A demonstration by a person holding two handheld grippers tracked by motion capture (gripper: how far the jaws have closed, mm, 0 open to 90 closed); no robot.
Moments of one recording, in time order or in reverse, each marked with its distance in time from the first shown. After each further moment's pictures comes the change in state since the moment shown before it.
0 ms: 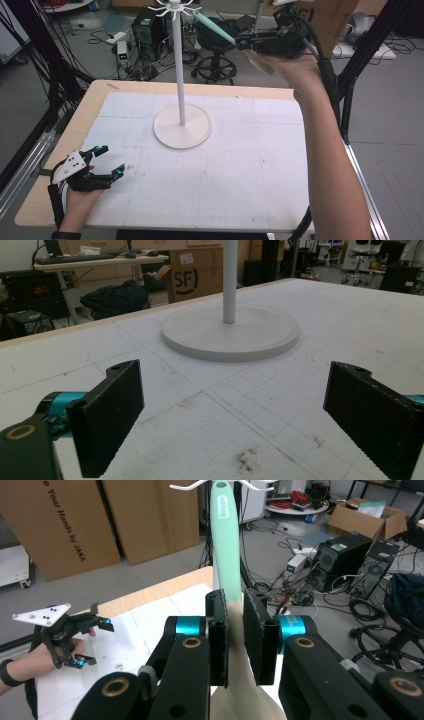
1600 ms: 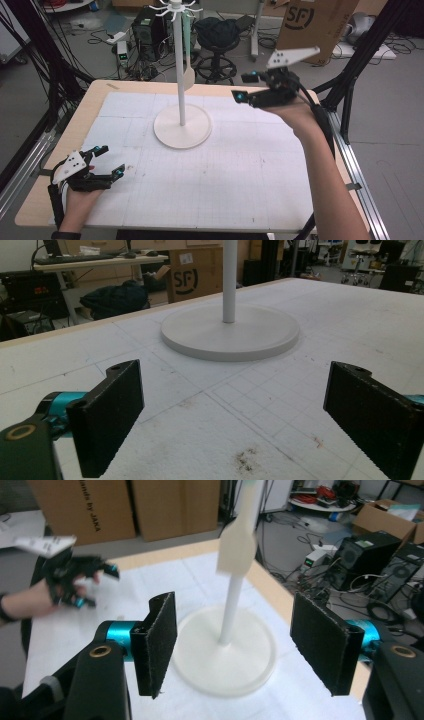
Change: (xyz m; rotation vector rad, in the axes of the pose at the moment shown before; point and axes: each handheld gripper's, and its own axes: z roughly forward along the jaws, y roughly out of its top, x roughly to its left) left arm 0.000 0.000 0.000 0.001 0.000 0.003; right arm 0.005 -0.104 0.018 0.013 0.073 -0.106
